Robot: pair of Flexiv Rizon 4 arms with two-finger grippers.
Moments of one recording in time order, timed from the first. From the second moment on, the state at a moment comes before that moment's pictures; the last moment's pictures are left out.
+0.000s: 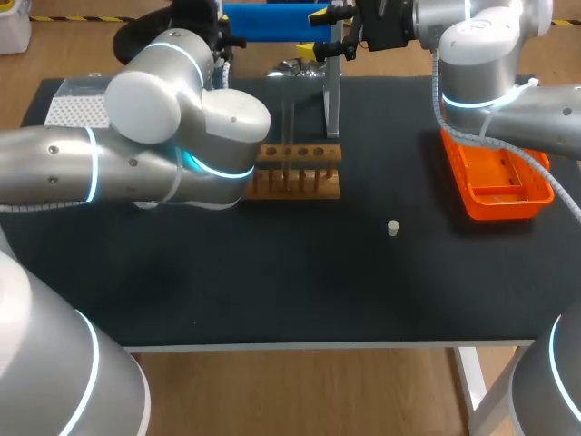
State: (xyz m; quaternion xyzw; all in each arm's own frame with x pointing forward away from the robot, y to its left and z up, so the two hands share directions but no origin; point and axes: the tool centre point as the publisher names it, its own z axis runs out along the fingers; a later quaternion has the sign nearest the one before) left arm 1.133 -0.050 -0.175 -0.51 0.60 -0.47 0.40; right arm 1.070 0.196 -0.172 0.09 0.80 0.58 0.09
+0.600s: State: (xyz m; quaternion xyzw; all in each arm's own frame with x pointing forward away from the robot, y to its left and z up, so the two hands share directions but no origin) left arm 1.143 -0.052 -0.181 -0.53 0.61 -0.45 0.38; right arm 1.070 0.196 -0.172 0.09 0.80 0.58 0.09
